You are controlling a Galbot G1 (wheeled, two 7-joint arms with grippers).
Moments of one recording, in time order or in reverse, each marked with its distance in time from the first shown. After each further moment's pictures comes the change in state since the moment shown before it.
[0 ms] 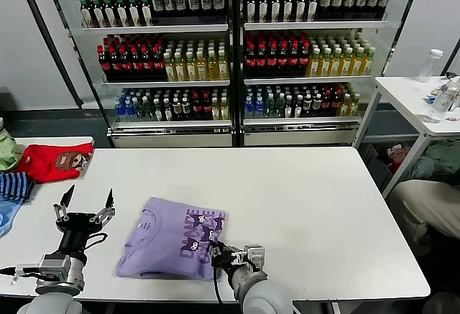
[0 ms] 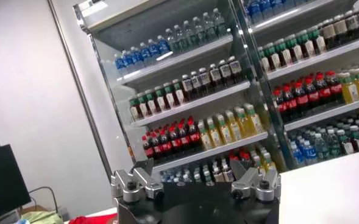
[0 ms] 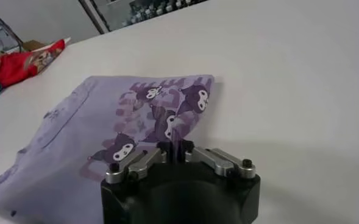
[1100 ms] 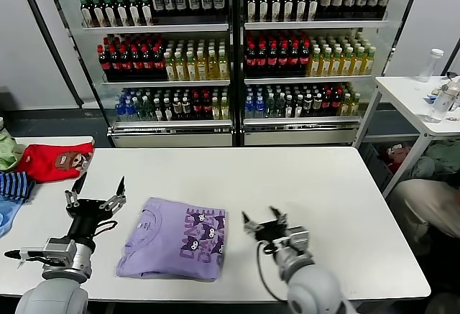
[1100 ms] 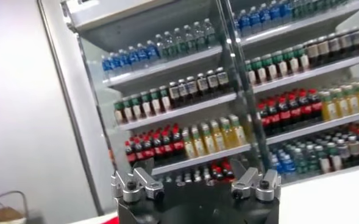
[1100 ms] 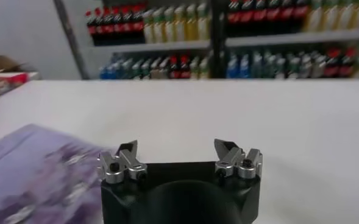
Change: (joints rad) left arm -0.066 0.039 0.054 -0.052 -0.061 0.108 -0.014; right arm -0.068 -0.065 0.221 0.100 -0.308 -0.015 -0.227
